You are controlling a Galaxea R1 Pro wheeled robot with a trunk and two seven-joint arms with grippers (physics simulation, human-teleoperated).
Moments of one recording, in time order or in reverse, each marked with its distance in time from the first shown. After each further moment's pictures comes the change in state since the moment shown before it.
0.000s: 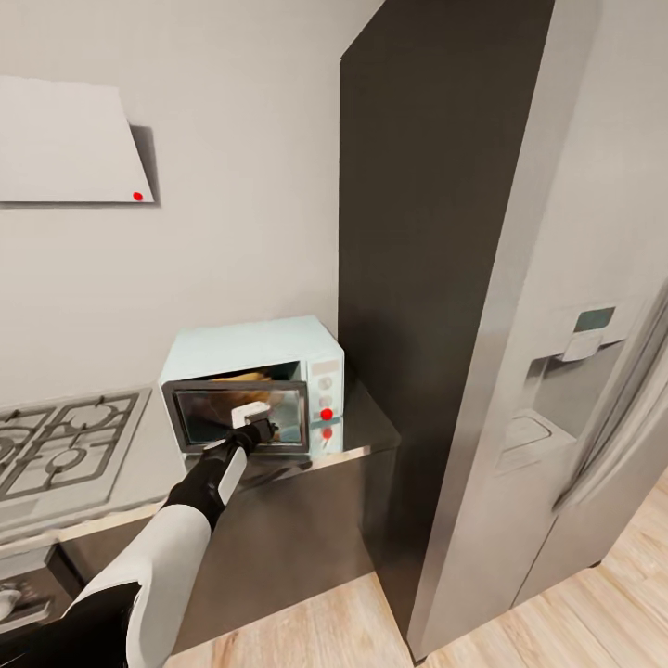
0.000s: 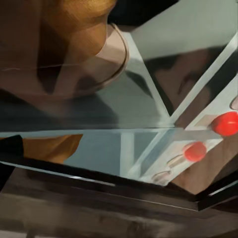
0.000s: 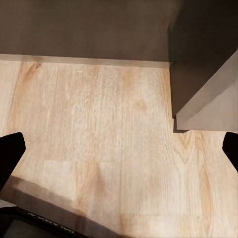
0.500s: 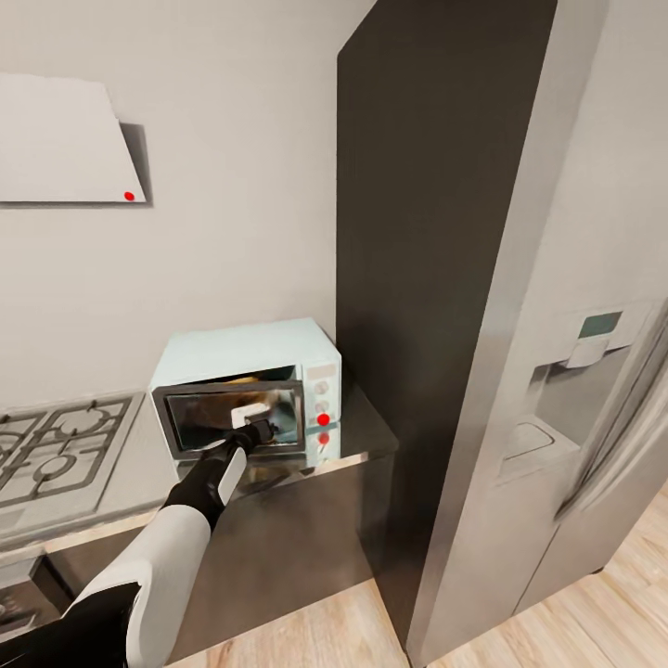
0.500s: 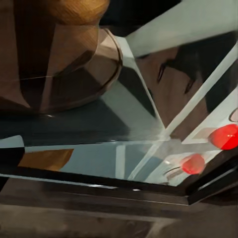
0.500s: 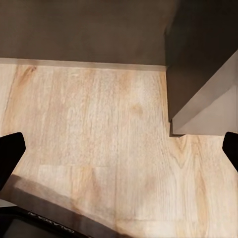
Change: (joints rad) left arm 0.001 0.001 0.001 0.000 0.000 -0.004 0.000; right arm 0.000 0.000 0.000 0.001 0.000 0.001 0.000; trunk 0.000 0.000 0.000
